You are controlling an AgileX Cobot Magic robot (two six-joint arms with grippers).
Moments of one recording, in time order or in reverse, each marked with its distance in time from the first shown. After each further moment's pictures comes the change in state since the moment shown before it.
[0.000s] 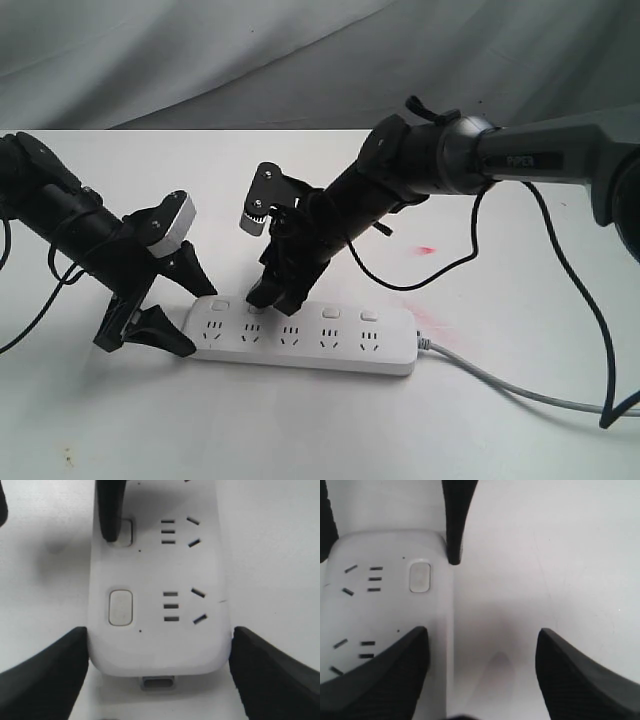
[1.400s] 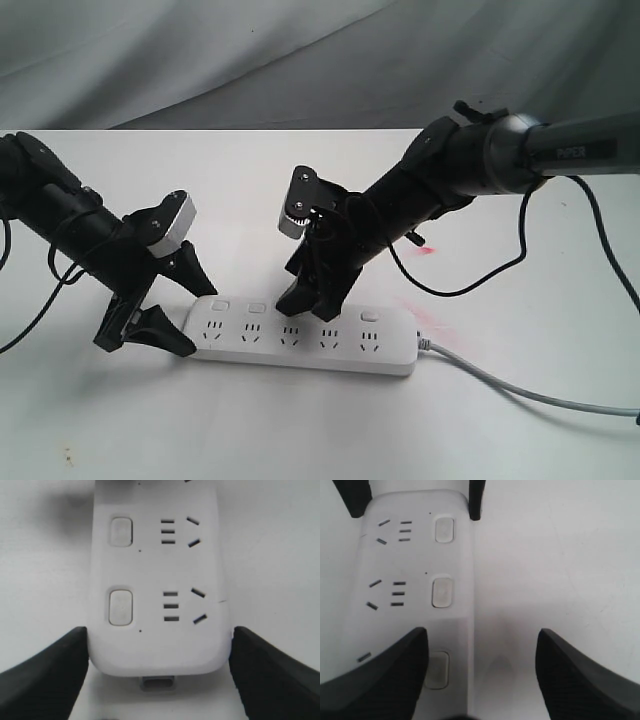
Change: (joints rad) left arm 0.000 0.000 0.000 0.000 0.000 0.000; right arm -0.082 -0.072 0.130 0.120 0.060 -0.176
